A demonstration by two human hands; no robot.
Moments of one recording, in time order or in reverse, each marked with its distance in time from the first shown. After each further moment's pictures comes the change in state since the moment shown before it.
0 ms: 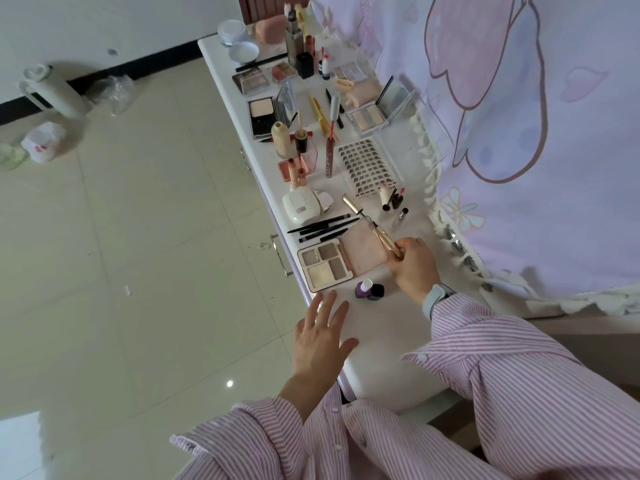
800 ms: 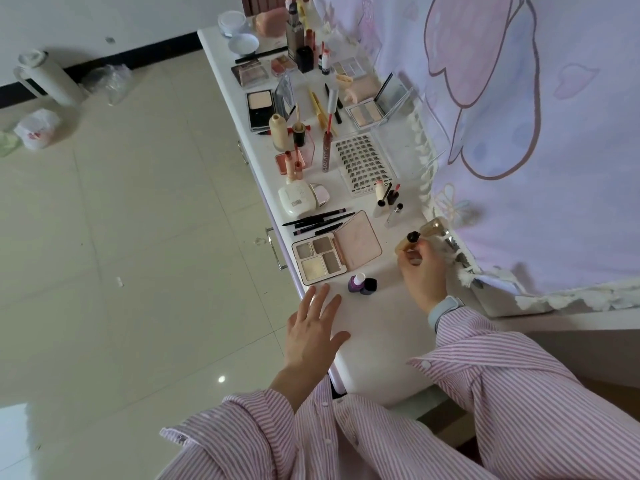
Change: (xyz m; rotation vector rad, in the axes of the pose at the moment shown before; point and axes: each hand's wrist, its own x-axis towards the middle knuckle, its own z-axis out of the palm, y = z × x) left_hand 0.000 -0.001 0.005 -0.035 0.021 -0.015; right_hand -0.016 0.024 -0.004 0.312 0.202 -0.040
